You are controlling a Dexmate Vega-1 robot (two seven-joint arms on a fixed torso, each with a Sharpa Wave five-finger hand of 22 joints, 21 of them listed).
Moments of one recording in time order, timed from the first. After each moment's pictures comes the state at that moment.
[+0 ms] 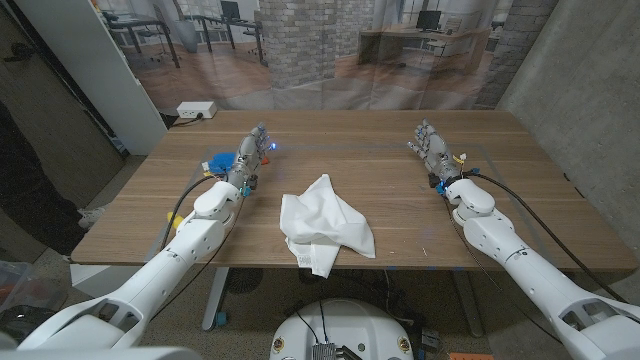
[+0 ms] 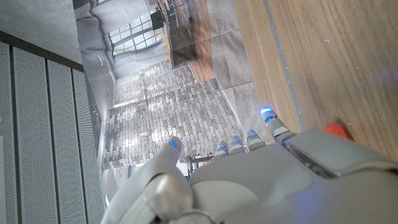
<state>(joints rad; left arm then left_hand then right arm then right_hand) 0.84 0.50 0.35 -1.29 -0.64 -0.28 -0.05 0.11 0.11 0.45 0.12 0.22 -0.17 0.01 0.17 0.17 -0.17 0.03 0.19 0.18 -0.17 0.06 0.19 0.17 -0.17 0.09 0.66 0.17 -0.85 -0.47 -0.32 -1.31 0.60 0.26 0.05 0.13 0.11 0.24 0.12 0.26 -0.07 0.09 0.19 0.18 -0.04 0.07 0.19 0.18 -0.08 0.05 0.18 0.18 0.15 0.02 0.19 0.17</state>
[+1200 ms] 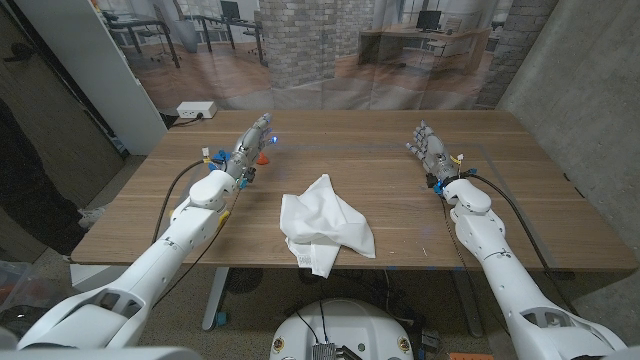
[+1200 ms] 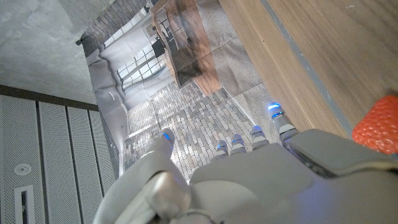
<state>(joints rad) 0.80 0.49 0.30 -1.28 -0.41 -0.28 -0.13 0.22 0.05 0.46 -0.01 0.20 -0.17 -0.03 0.19 0.17 -0.17 0.06 0.21 0.18 -0.15 0.14 0.21 0.17 -0.17 0.20 0.63 0.18 -0.88 -0.19 -0.01 -1.29 0.29 0.16 0.24 0.13 0.11 0.25 0.11 0.26 -0.06 0.10 0.19 0.18 -0.04 0.08 0.19 0.18 -0.08 0.05 0.18 0.18 0.15 0.02 0.19 0.17</state>
